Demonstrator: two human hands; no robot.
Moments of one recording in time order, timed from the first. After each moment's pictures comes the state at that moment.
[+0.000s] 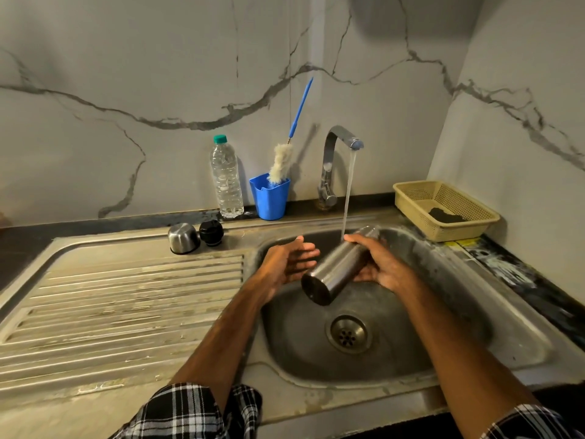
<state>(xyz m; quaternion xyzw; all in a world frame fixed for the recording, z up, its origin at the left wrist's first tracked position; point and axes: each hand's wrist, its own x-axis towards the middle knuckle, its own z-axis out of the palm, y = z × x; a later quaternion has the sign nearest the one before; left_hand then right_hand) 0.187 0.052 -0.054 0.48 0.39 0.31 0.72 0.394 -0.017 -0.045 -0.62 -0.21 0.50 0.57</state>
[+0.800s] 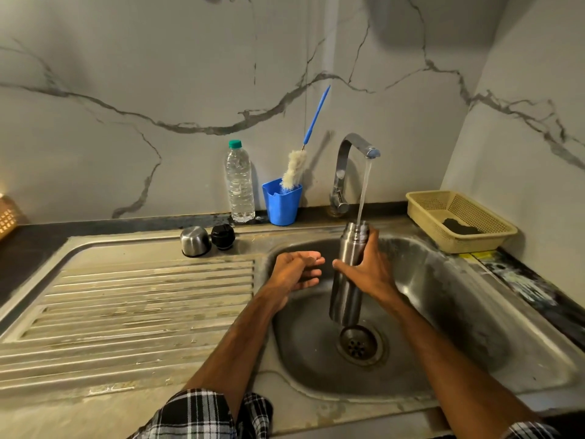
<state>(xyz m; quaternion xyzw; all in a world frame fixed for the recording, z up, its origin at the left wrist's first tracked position) 0.188 0.054 -0.063 0.49 0.43 0.34 0.68 0.358 -0.001 -0.059 -0.76 -0.48 0.16 0.41</state>
